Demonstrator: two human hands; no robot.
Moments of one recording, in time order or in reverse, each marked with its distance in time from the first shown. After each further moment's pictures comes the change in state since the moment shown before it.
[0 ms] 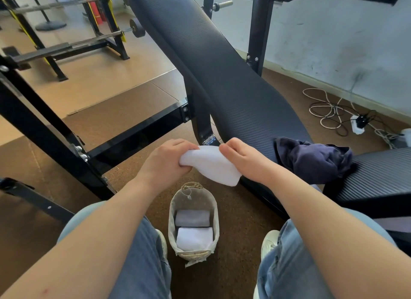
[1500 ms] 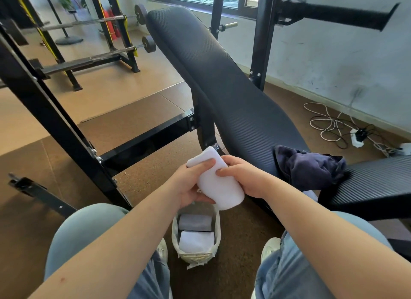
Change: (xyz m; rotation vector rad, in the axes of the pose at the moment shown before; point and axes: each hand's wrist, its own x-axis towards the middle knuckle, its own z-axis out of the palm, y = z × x) left_hand -0.023 0.061 0.005 -1.285 -0.215 -0.927; right_hand -0.024 -0.009 0.016 0.635 -0.328 0.115
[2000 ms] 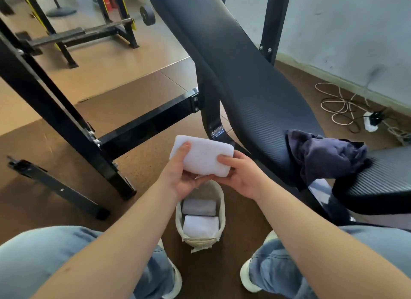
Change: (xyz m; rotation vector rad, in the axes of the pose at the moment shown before) left_hand 0.036 -0.027 -0.034 -0.617 0.195 -0.081; right_hand 0.046 0.056 0.020 0.612 0.164 0.000
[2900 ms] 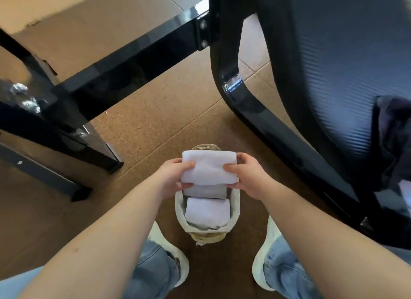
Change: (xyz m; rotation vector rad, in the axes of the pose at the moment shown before) left_hand 0.218 -0.036 -0.130 0.630 0.188 -0.323; right_hand 0.160 0.112 -0.073 -0.329 0.330 0.391
